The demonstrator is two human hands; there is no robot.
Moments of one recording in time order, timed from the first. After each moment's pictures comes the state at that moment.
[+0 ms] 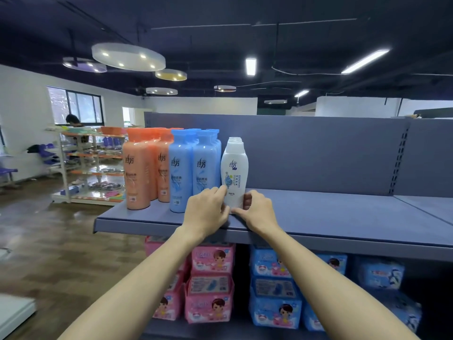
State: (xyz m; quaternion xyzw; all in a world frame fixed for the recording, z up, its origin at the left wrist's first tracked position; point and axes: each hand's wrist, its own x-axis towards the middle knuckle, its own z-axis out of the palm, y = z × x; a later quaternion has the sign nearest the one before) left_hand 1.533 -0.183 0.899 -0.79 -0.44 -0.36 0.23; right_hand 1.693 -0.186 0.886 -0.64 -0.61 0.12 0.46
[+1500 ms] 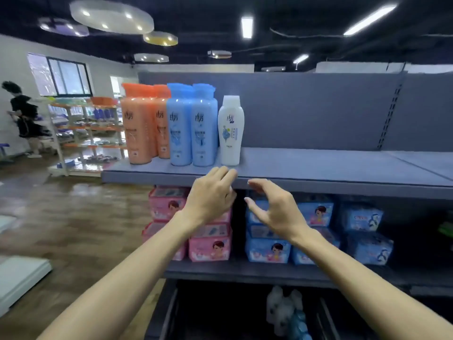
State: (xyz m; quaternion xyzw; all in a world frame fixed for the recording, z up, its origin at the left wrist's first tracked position) left_hand 1.529 -0.250 0.846 -0.83 -0.33 -0.37 0.24; right_hand 1.716 -0.308 0.820 -0.46 -0.75 -0.13 0.45
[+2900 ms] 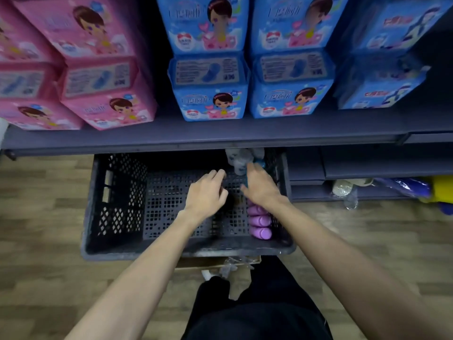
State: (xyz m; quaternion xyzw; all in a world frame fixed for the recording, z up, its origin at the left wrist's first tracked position) left_hand 1.665 -0.319 0.476 -0.86 -0.49 -0.02 -0.17; right_hand 1.838 -0.341 0.470 -0.74 -0.61 0.29 0.04
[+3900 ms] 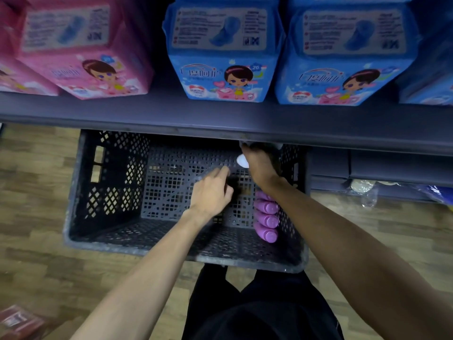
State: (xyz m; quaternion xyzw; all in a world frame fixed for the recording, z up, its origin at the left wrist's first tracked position) left_hand 1.675 -0.322 0.423 -0.79 -0.57 0.01 -0.24; right_hand 1.837 -0.276 0.395 -0.66 -0.72 0.20 -0.05
